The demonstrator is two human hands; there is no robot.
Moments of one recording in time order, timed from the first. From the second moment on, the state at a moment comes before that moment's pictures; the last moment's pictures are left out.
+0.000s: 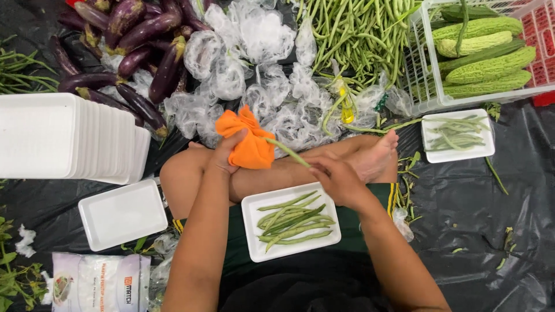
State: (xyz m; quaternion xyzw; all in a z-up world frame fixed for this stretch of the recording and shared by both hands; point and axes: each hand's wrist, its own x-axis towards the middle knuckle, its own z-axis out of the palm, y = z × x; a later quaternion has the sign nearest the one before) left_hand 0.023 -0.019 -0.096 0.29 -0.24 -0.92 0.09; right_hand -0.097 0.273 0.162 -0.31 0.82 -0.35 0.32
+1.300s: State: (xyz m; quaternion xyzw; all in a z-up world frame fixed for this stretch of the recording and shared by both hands) left_hand 0.016 0.004 0.001 0.20 -0.45 -0.87 0.00; right_hand -0.072 0.229 0.163 -0.40 0.87 -0.18 0.23
